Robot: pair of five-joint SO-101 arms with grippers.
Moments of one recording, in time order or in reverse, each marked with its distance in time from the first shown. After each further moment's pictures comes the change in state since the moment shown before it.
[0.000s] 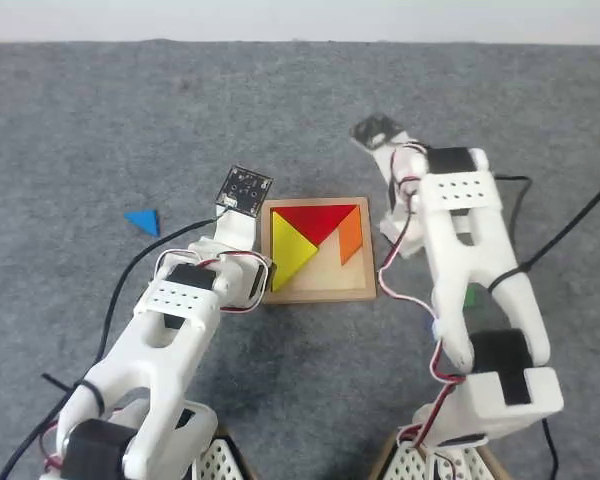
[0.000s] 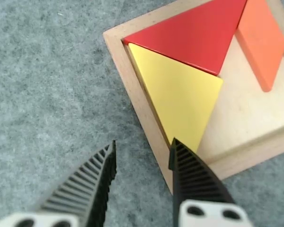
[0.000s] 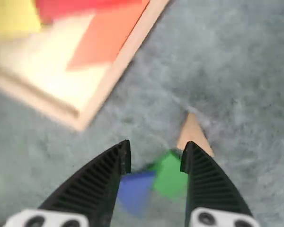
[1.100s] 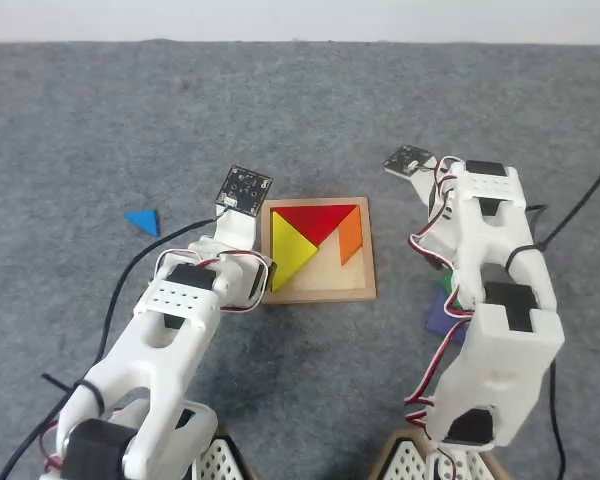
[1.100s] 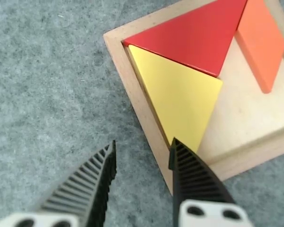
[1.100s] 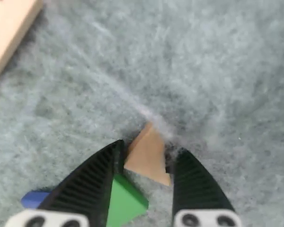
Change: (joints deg) left arm 0.0 0.0 0.0 -0.4 0.0; right arm 10.5 18.8 -1.3 -12.2 12.1
